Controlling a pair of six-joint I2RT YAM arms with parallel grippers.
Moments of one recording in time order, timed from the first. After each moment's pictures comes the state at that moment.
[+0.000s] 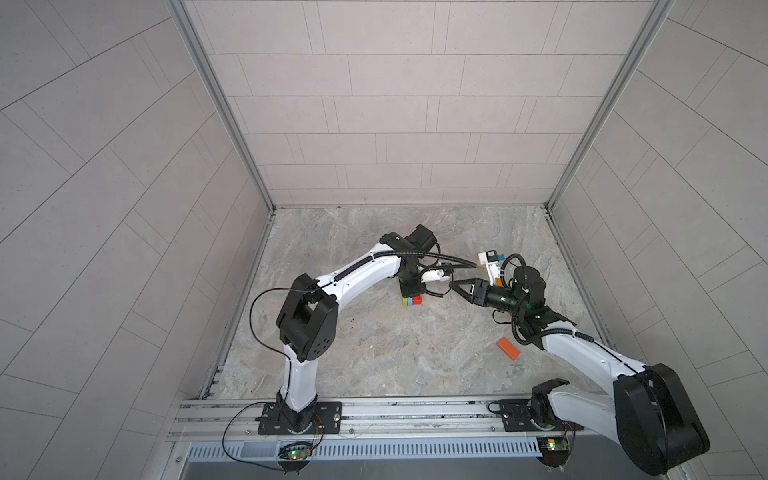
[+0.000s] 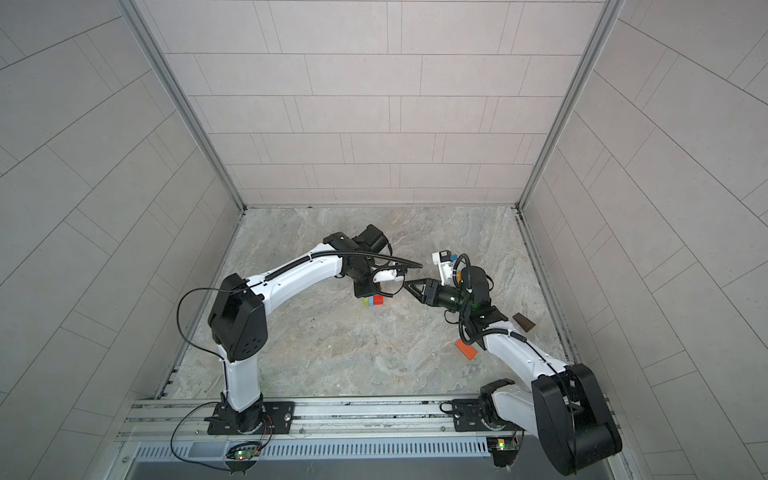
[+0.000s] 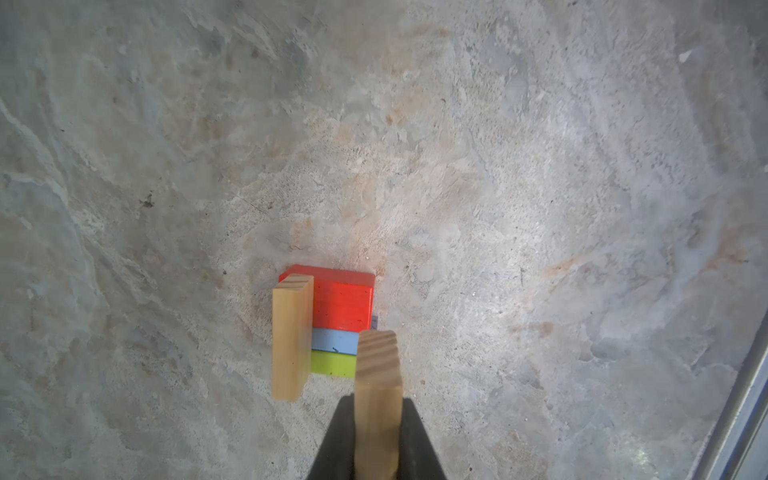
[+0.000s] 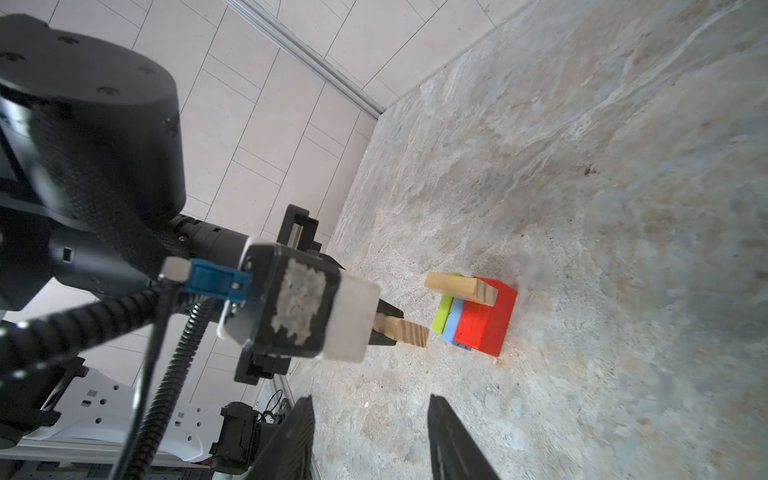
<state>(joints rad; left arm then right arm) -0.73 1.94 1.66 -1.03 0.13 0.69 0.23 1.14 0.45 0.39 -0.75 0.76</state>
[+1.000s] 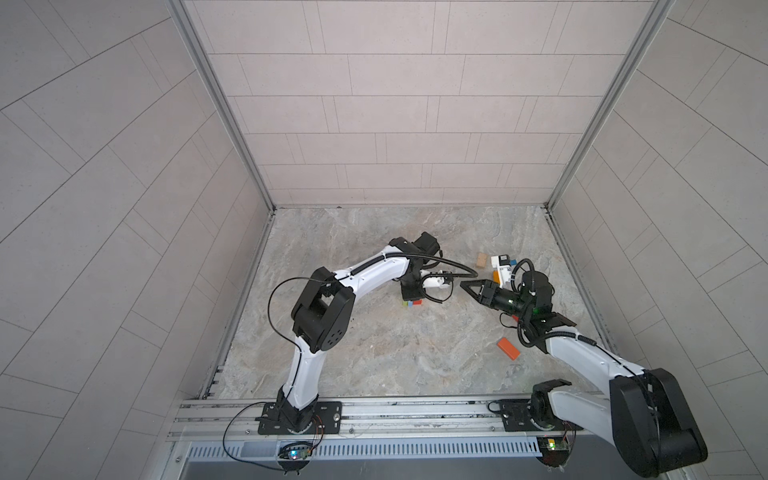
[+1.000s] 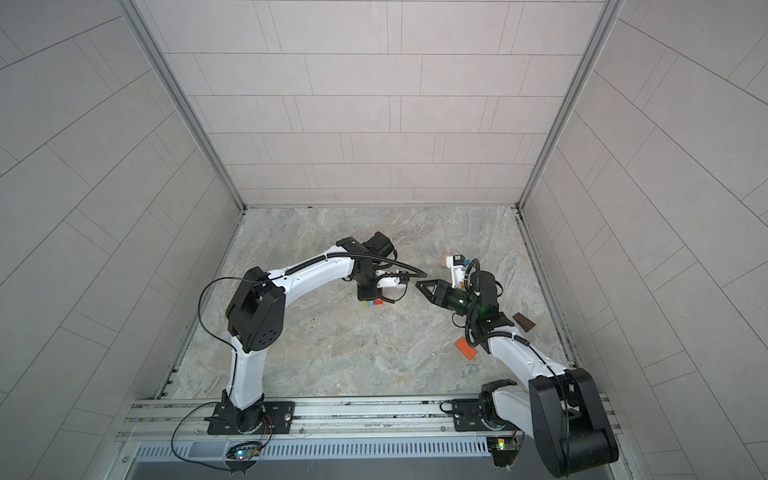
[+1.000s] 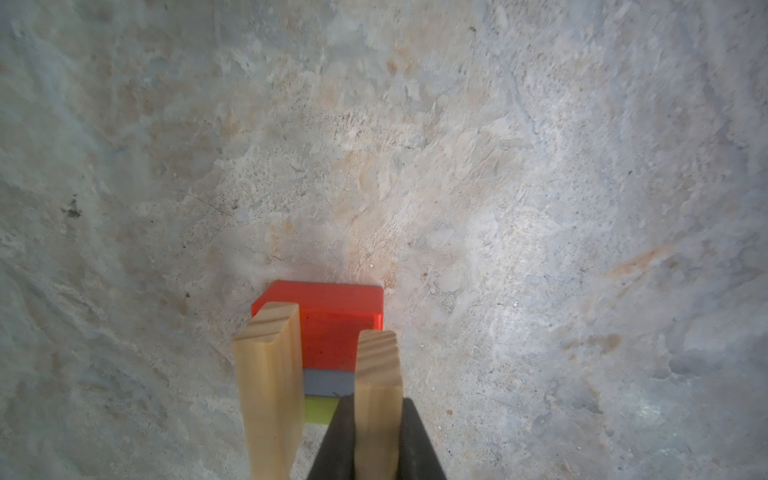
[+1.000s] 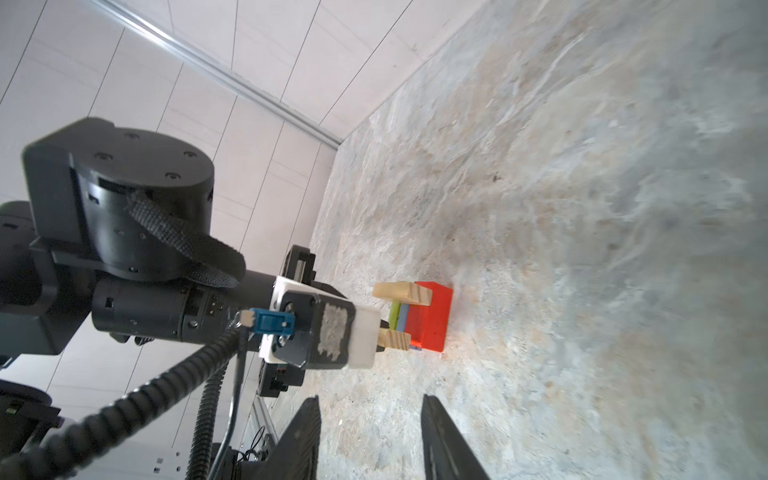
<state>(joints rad) -0.74 2.05 1.67 -1.00 0.09 0.73 0.12 1.10 0.38 0.37 -0.70 0.78</state>
